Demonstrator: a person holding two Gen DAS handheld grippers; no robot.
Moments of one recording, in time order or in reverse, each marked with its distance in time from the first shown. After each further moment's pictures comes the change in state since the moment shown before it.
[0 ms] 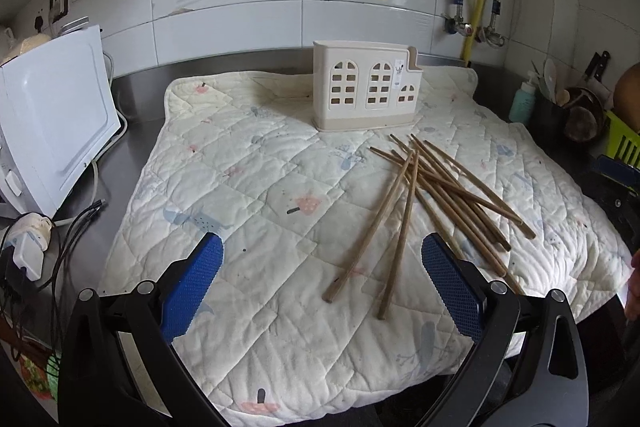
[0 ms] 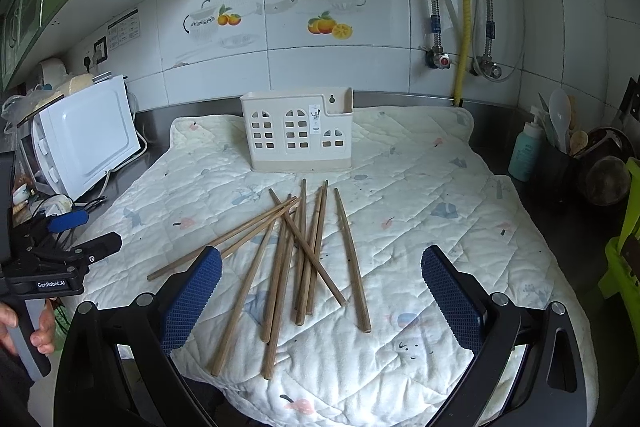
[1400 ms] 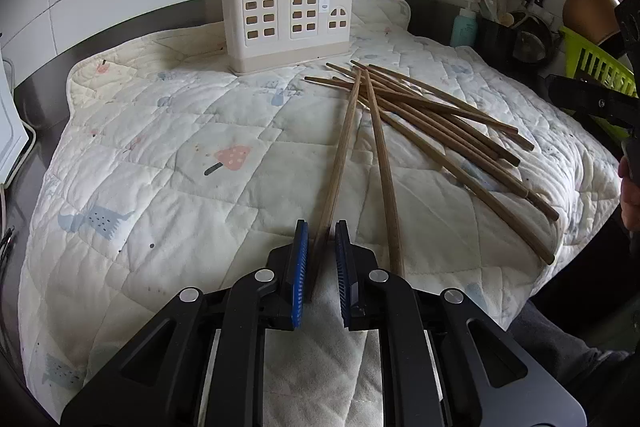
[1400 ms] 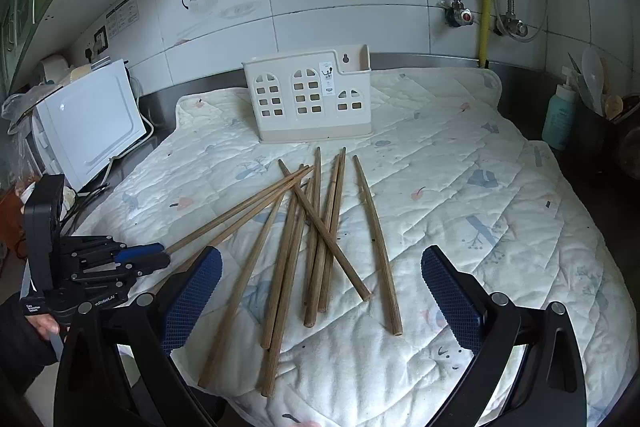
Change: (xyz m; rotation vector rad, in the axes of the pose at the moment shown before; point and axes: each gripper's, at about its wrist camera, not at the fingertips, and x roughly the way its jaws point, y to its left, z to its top) left arm 0.088 -0.007 -0.039 0.206 0.120 -0.246; right arm 0.054 -0.004 -0.017 0.043 0.079 0.088
